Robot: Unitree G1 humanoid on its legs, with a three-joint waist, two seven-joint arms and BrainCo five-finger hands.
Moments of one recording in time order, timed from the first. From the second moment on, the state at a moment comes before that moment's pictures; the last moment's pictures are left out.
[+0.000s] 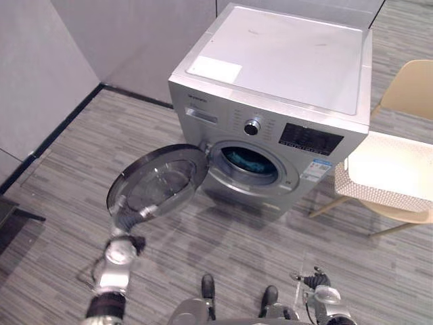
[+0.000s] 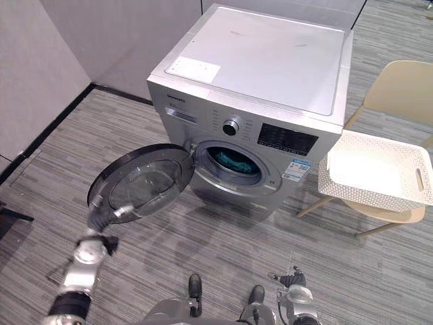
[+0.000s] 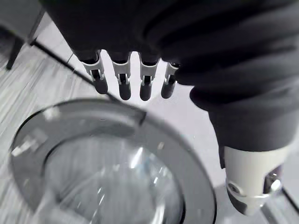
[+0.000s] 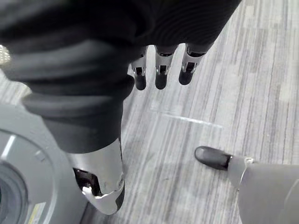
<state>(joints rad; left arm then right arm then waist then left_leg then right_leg) -0.12 0.37 0.22 0.44 0.22 -0.01 0.25 -0.05 -0.10 -0.32 1.00 -0.16 0.05 -0.19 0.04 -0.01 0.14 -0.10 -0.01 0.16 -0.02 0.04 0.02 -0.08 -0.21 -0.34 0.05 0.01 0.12</state>
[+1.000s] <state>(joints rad) -0.80 0.64 0.29 0.90 0.07 0.01 0.26 -0.03 -0.08 -0.18 0.76 -0.11 0.02 -0.17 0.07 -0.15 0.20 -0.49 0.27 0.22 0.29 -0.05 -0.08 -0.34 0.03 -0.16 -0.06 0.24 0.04</state>
